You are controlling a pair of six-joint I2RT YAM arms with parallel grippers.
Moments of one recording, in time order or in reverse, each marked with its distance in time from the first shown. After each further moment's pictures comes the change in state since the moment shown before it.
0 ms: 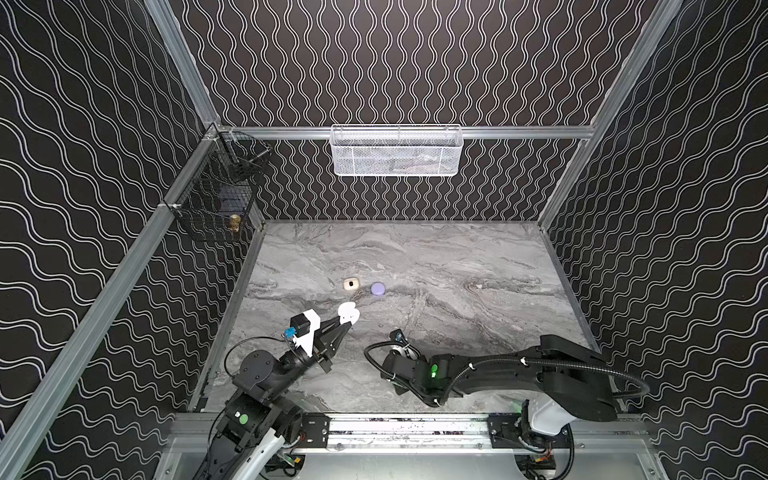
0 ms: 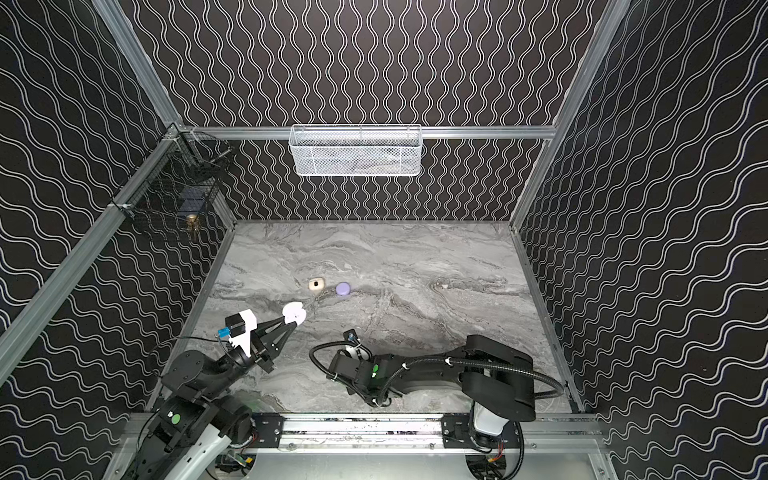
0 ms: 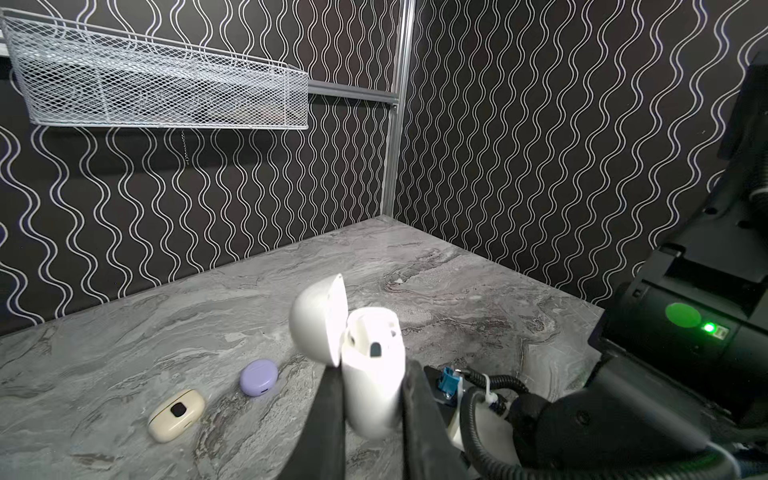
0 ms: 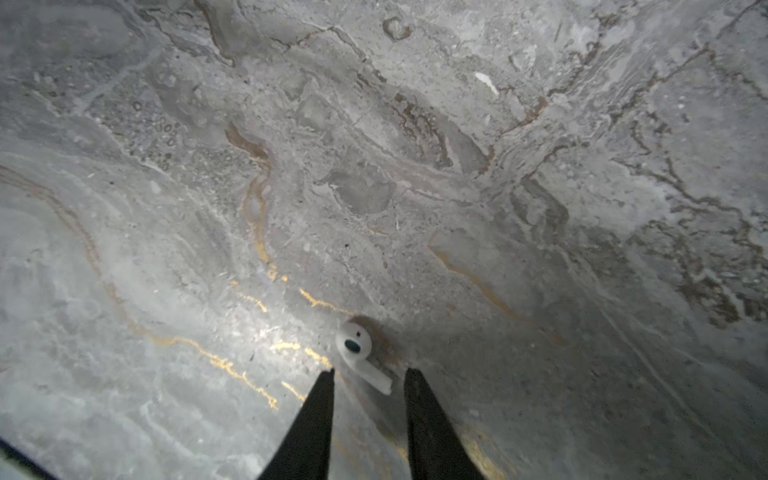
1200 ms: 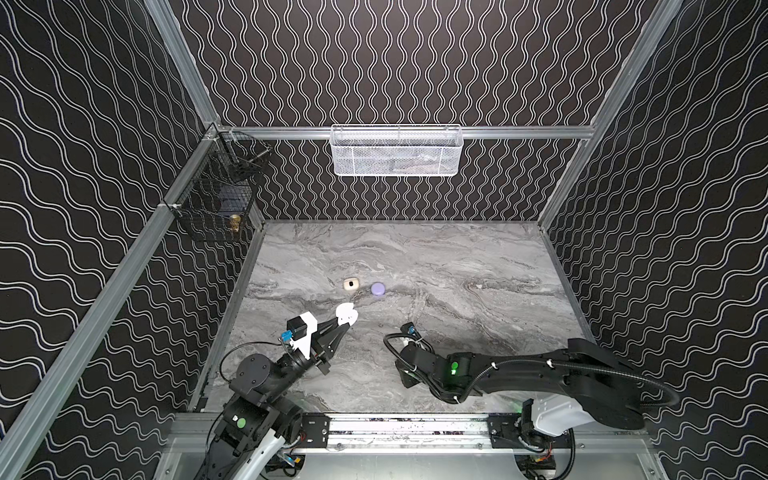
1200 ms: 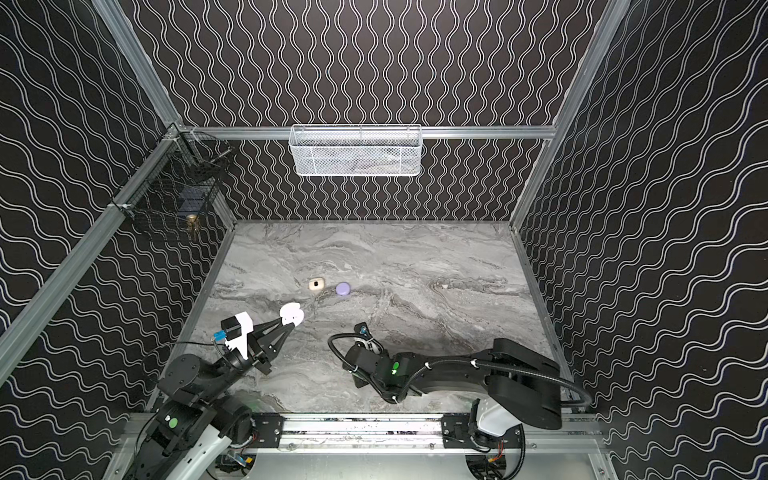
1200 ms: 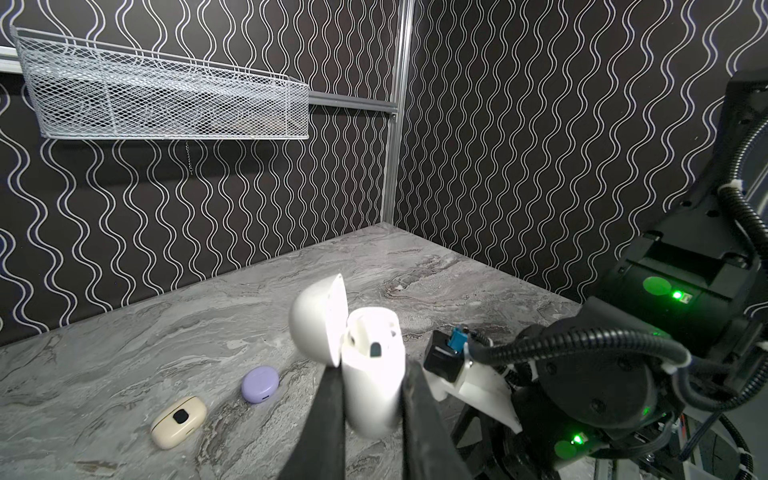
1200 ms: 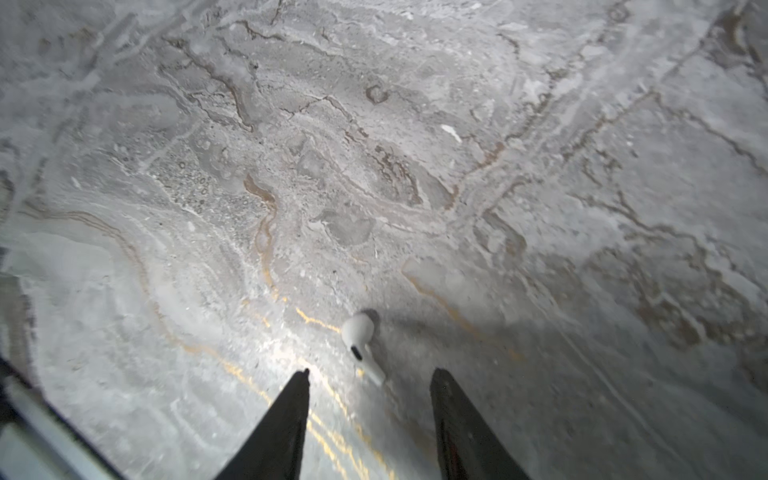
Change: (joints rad) left arm 0.000 -0.034 0.000 -0.010 -0.002 0.000; right arm -0.052 -0.124 -0.119 0.143 -0.040 -0.050
